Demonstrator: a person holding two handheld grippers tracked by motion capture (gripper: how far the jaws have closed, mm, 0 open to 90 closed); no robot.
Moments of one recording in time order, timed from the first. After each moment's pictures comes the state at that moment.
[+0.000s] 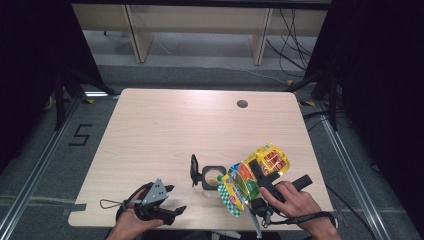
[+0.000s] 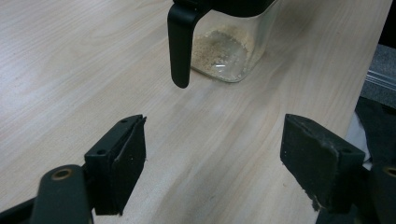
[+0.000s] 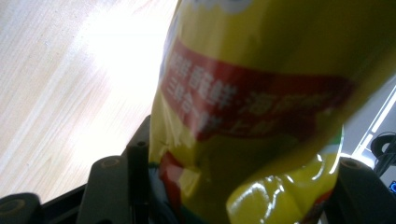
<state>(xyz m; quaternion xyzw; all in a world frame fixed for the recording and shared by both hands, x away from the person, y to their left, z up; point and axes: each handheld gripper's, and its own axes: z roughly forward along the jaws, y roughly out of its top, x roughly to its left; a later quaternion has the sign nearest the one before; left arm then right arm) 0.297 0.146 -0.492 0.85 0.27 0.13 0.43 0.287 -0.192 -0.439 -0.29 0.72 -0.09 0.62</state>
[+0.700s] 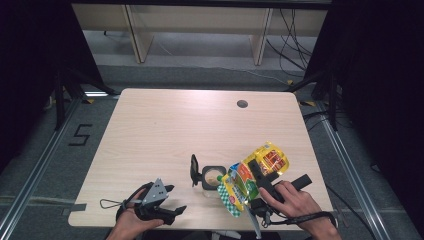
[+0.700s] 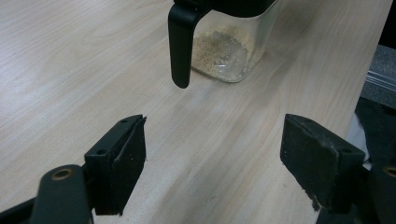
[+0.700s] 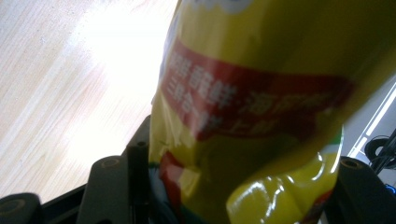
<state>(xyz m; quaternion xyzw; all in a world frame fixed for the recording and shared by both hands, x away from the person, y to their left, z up) 0.298 0.146 -0.493 0.85 0.27 0.13 0.43 0.286 -0.190 -0.437 -0.30 0.72 -0.10 0.62</state>
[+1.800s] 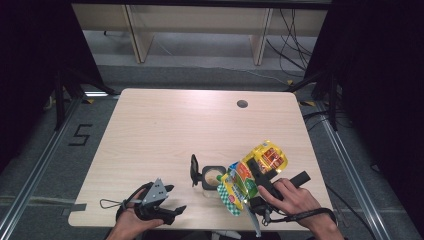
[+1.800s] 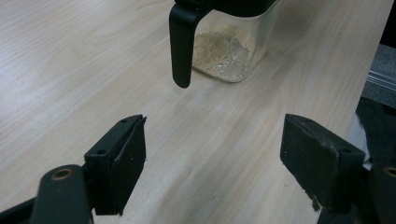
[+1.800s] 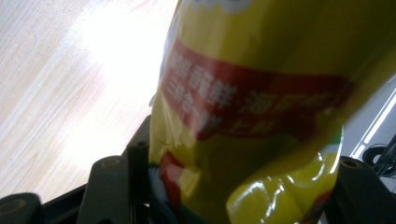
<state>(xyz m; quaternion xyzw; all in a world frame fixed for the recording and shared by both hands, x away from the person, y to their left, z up) 0.299 0.147 -0.493 0.85 0.27 0.14 0.42 0.291 -0.188 -0.433 -0.32 0.71 -0.10 0.61</state>
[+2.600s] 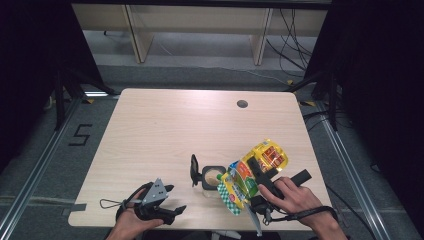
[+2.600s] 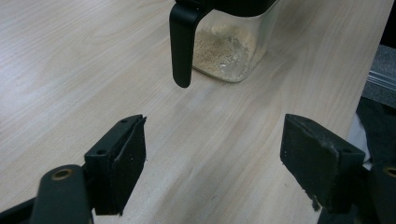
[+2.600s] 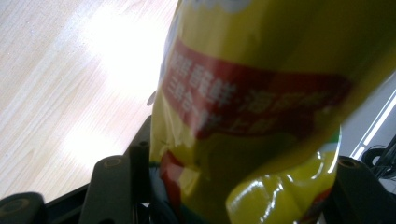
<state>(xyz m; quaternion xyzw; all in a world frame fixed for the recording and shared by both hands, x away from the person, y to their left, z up) 0.298 0.146 -0.493 0.85 0.27 0.13 0.43 0.291 -0.188 -0.427 -0.32 0.72 -0.10 0.61</state>
